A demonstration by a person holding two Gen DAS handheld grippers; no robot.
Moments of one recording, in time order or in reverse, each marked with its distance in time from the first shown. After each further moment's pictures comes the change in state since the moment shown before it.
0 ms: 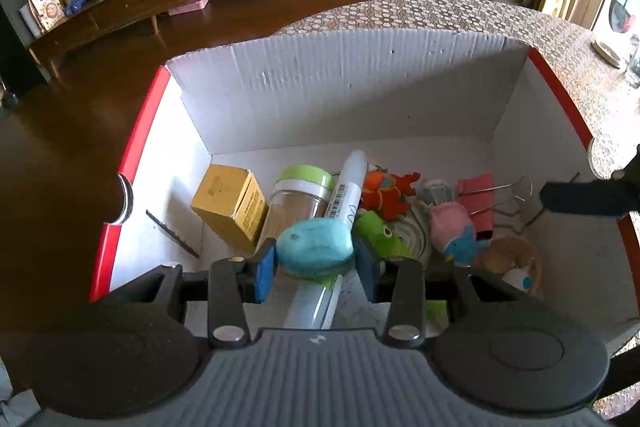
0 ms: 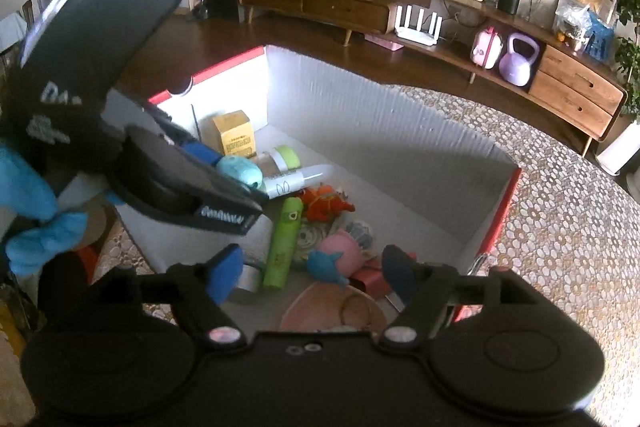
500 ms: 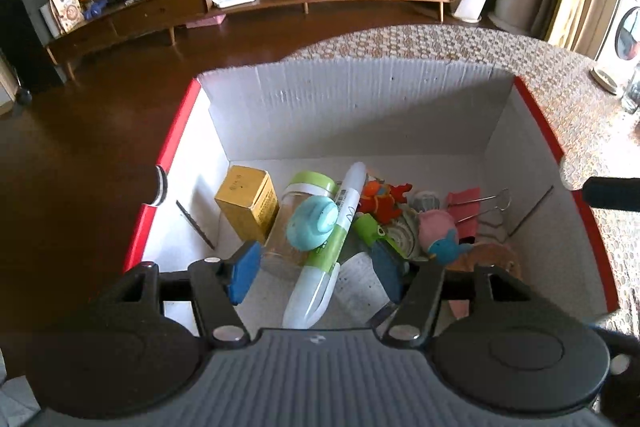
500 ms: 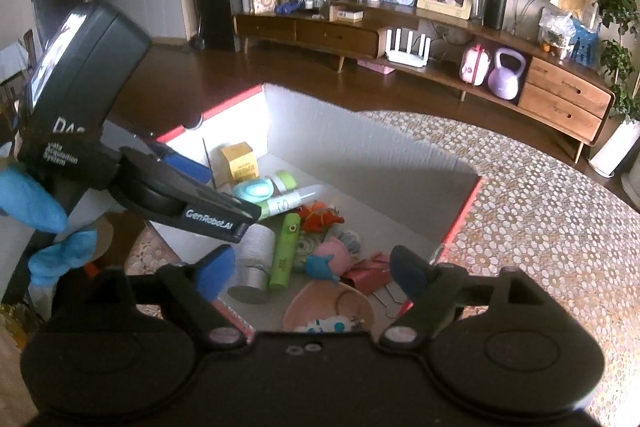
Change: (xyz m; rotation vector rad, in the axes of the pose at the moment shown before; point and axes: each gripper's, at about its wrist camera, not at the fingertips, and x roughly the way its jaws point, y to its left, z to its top) left arm -0.038 -0.001 -0.010 -0.051 -0.078 0.023; right arm -0.052 -0.007 -0.006 0.048 -0.088 0.009
